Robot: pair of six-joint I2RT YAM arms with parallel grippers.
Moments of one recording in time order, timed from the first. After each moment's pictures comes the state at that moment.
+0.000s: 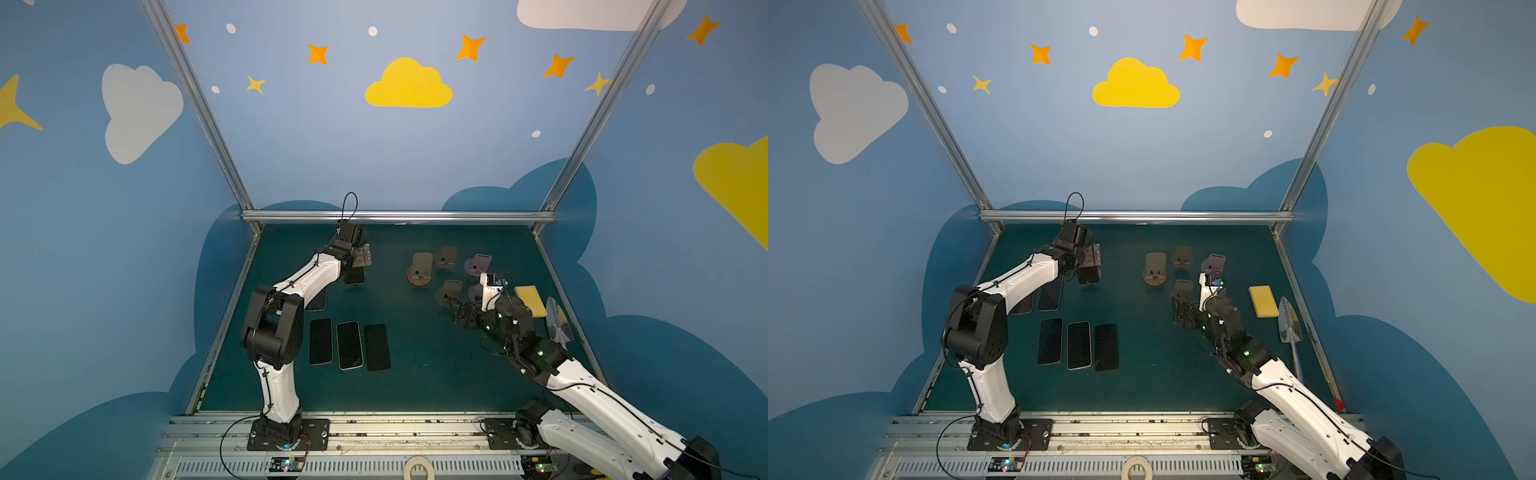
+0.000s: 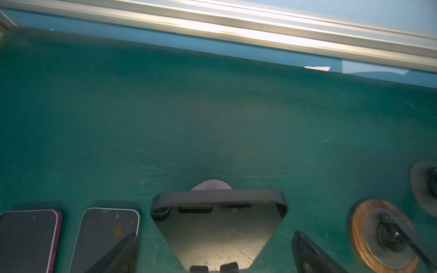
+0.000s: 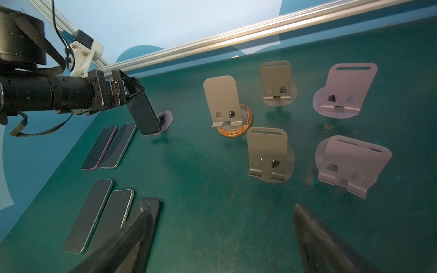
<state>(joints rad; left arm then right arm) -0.32 1.91 1.46 -0.38 -0.27 -0.39 0.62 0.86 0.59 -0.15 0.16 0.45</state>
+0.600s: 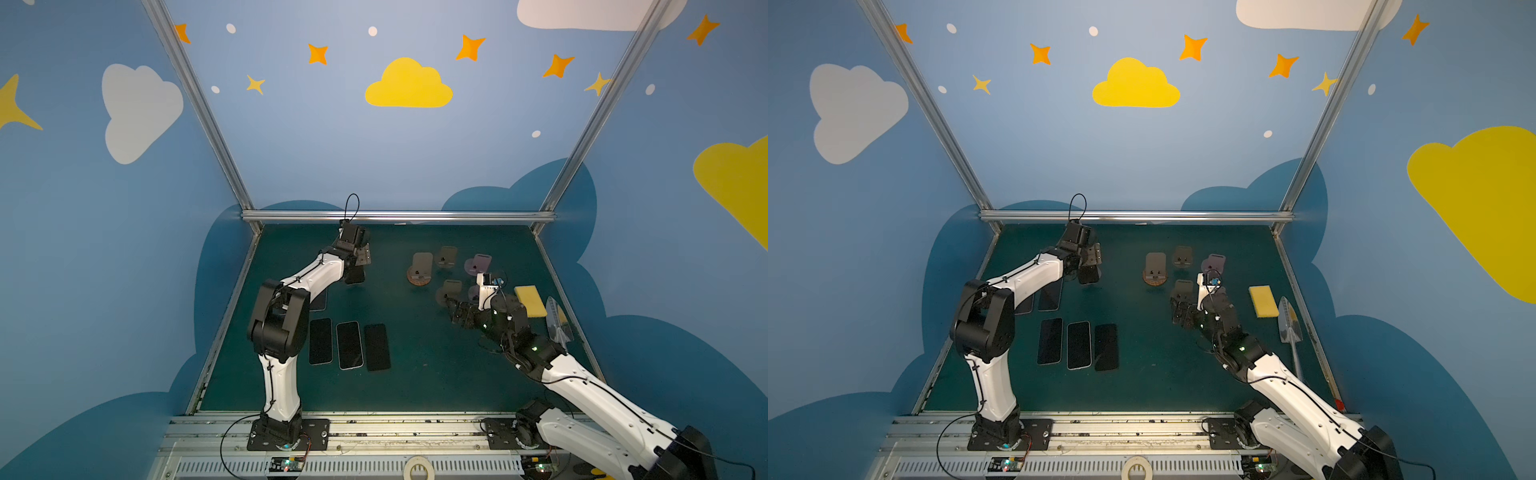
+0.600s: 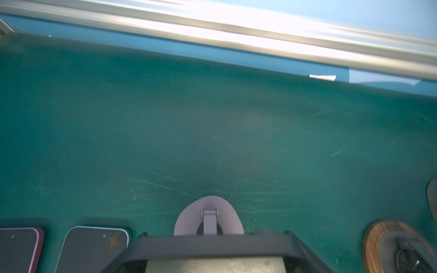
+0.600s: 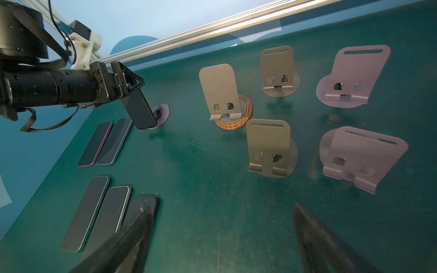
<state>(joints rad) -0.32 1.96 1.48 -0.30 -0.30 -0.39 0.61 0.91 0.58 -0.12 0.13 0.46</state>
